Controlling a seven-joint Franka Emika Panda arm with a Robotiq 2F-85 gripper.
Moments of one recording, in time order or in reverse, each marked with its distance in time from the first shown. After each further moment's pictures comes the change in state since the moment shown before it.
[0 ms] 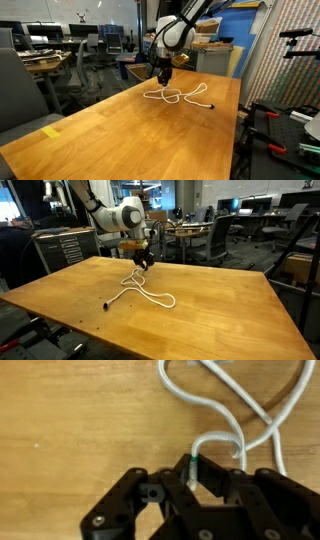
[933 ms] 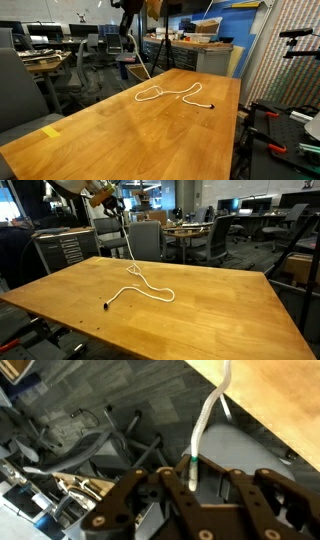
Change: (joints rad) arm 0.292 -0.286 -0.009 0.068 -0.637 0.105 0.188
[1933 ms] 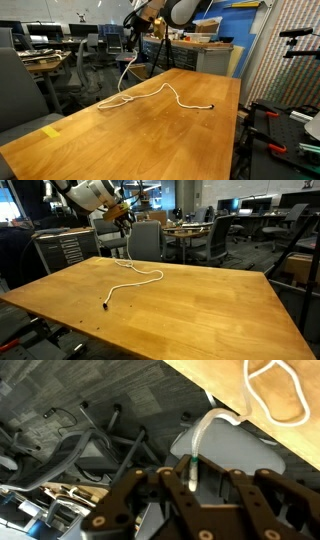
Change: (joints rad) arm -0.190 0.080 0.070 -0.084 0.107 0.277 -0.075
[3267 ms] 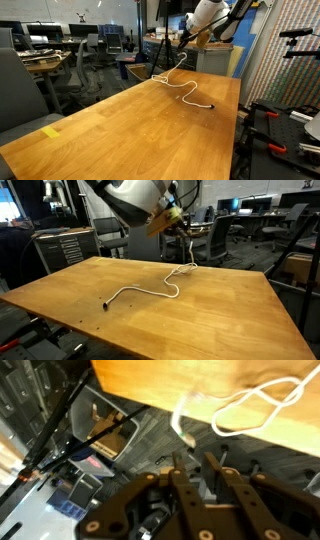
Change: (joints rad) arm 0.212 0.047 -0.845 -0.213 -0.478 0.405 0.657
